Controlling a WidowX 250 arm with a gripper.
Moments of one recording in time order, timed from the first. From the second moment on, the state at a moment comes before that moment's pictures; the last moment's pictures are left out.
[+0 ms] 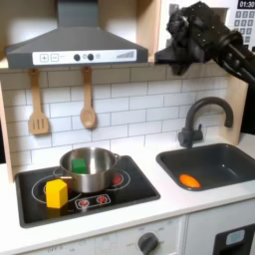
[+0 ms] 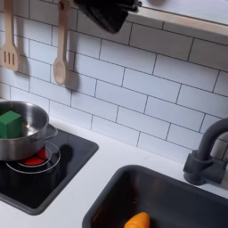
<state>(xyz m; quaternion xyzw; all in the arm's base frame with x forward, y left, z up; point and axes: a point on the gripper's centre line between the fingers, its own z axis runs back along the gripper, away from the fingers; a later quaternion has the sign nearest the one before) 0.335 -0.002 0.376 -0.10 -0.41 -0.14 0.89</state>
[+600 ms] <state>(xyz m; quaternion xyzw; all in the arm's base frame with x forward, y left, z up) 0.329 0.061 0.285 0.03 -0.24 -0.09 0.96</state>
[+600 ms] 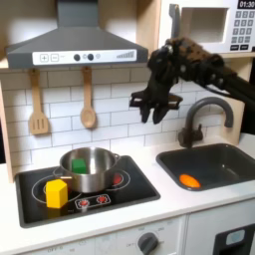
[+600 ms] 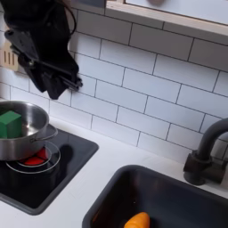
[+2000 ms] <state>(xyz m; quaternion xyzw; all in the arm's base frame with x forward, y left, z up) 0.373 0.152 0.214 0.10 -0.13 0.02 0.99</state>
